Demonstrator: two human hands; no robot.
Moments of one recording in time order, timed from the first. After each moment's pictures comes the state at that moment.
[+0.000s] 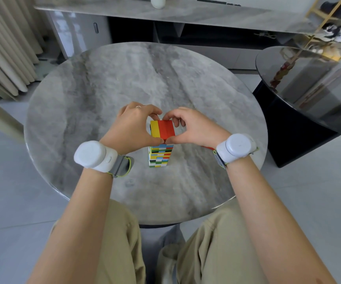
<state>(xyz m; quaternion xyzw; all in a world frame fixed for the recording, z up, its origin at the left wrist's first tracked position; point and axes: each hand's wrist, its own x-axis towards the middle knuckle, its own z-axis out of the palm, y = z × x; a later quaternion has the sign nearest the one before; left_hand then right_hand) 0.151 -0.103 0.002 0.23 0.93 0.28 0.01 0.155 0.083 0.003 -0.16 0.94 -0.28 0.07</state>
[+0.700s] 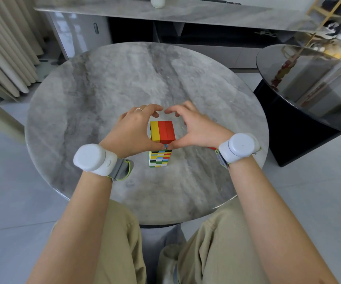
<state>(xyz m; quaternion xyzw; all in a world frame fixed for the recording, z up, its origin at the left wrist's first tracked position) 0.157 -0.102 0.001 0.24 0.93 0.29 0.04 0.165 0.086 0.008 -0.14 0.95 -0.27 0.10</state>
